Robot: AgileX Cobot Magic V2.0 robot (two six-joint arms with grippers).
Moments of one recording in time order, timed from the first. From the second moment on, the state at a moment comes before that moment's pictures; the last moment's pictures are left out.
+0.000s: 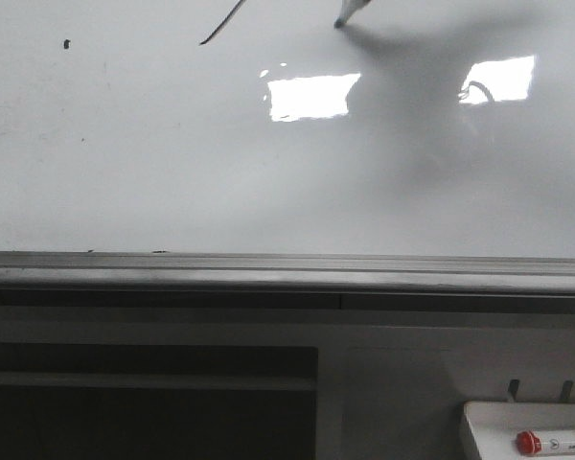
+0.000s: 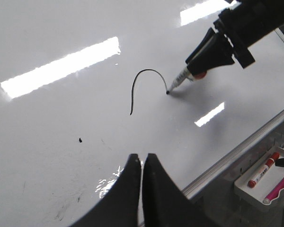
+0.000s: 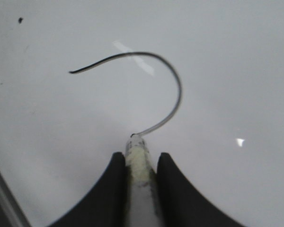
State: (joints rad) left arm -0.64 0.18 -0.57 -0.08 0.54 0.26; right arm 0.43 1.26 -1.02 0.59 0.38 -0.92
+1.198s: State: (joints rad) left arm -0.64 0.18 -0.57 -0.08 0.54 0.26; right arm 0.09 1.02 -0.70 0.73 0.45 -0.87
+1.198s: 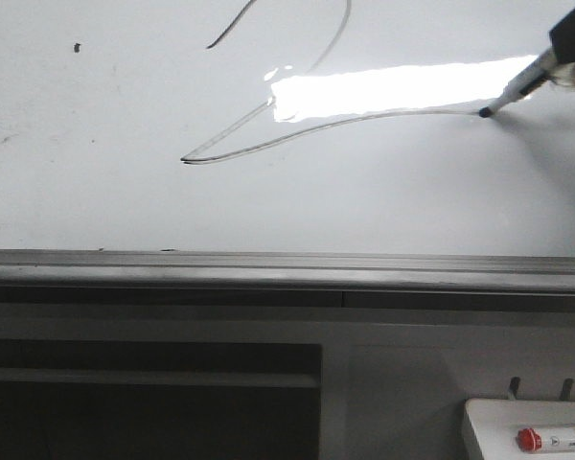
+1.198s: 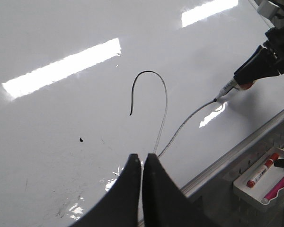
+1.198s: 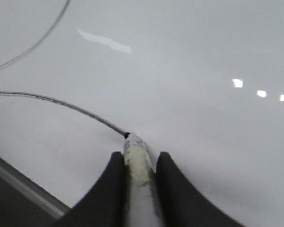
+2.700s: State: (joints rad) left arm -0.64 0.81 -1.05 -0.53 1.07 0.76; right arm 0.98 1.16 -1.13 0.86 0.60 -1.05
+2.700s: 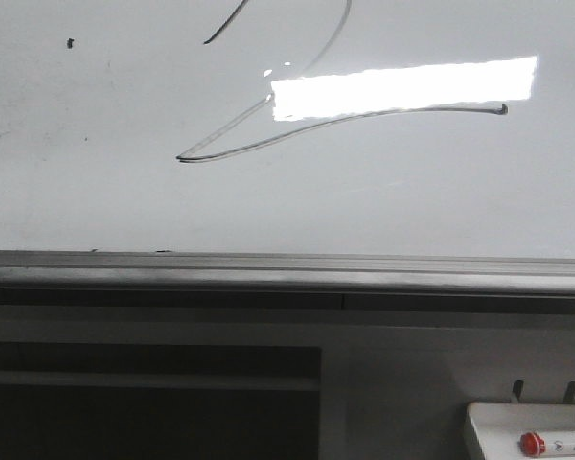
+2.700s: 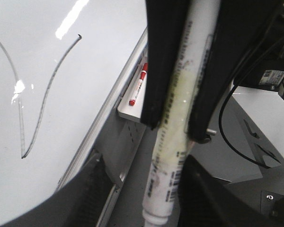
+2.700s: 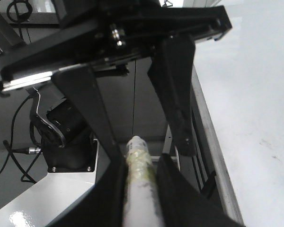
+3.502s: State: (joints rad) left arm -0.64 0.85 -1.05 -0.54 0.92 0.71; right arm 0.94 1.04 -1.13 0.74 0.50 -1.06
